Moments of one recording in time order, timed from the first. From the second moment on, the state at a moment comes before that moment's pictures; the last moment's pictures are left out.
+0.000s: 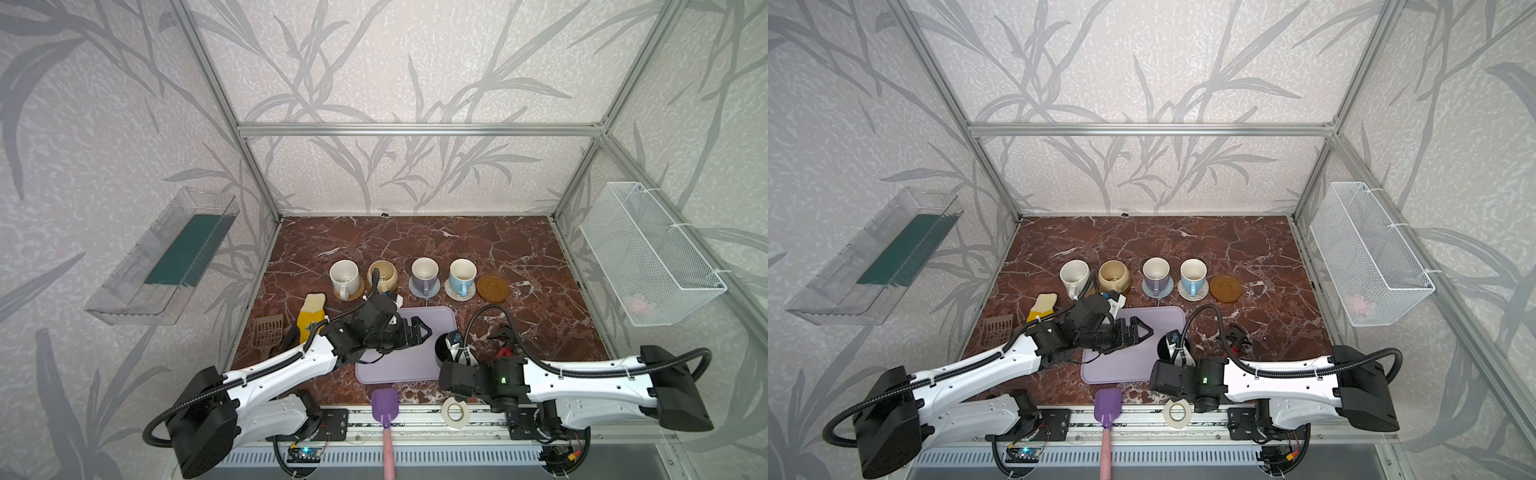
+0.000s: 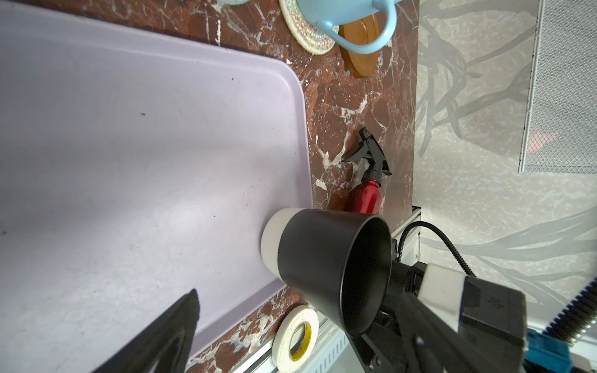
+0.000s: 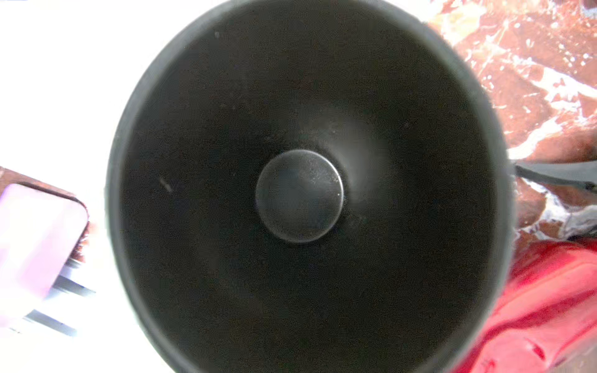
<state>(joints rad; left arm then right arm) -0.84 1.13 0.66 -0.25 0.27 -1.02 1.40 1.22 0.70 -0.74 0.39 0.99</state>
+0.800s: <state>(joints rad) -0.84 1.01 0.69 -0.31 0.14 -0.96 1.35 1.15 0.76 -0.76 0.44 0.92</state>
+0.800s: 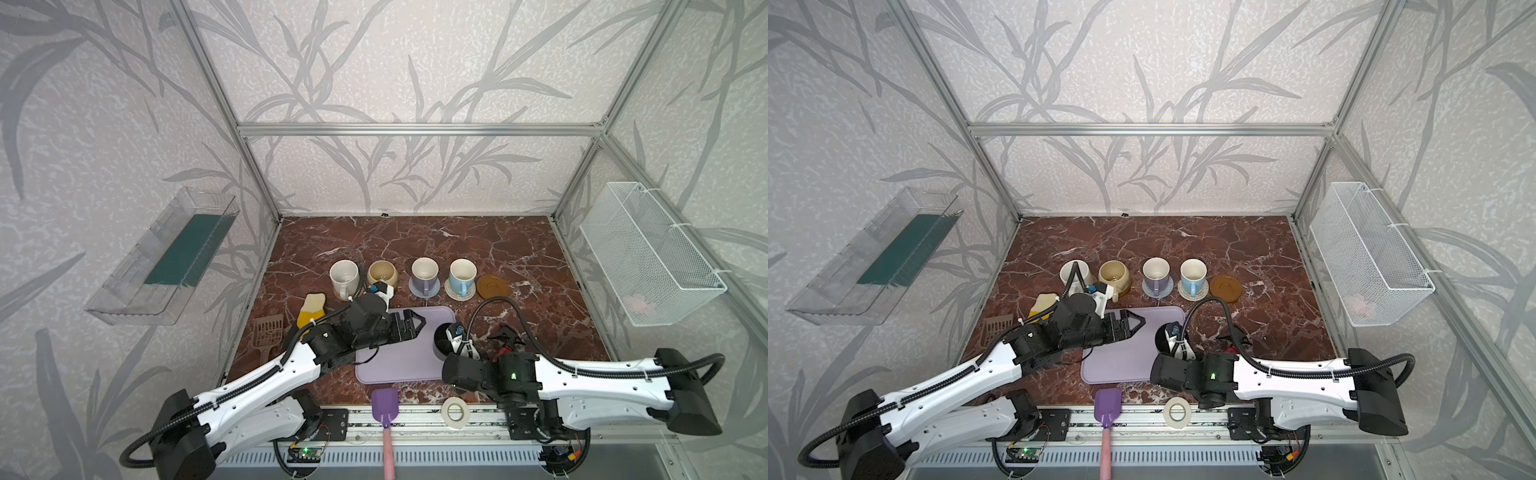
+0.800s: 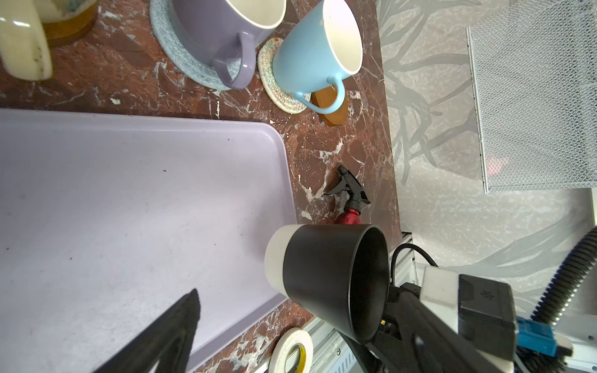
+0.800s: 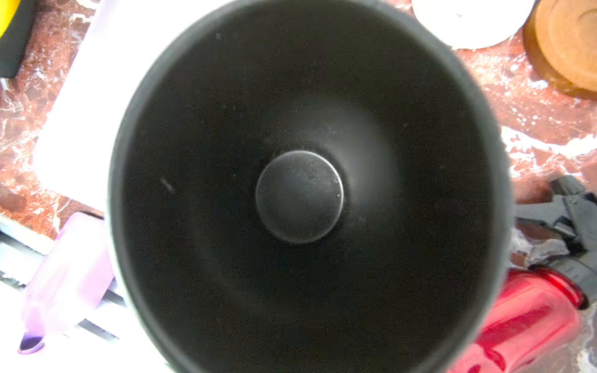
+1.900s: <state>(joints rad) -0.77 1.33 1.17 -0.42 0.23 -0.80 0.77 1.02 0.95 -0.88 0.28 0.52</state>
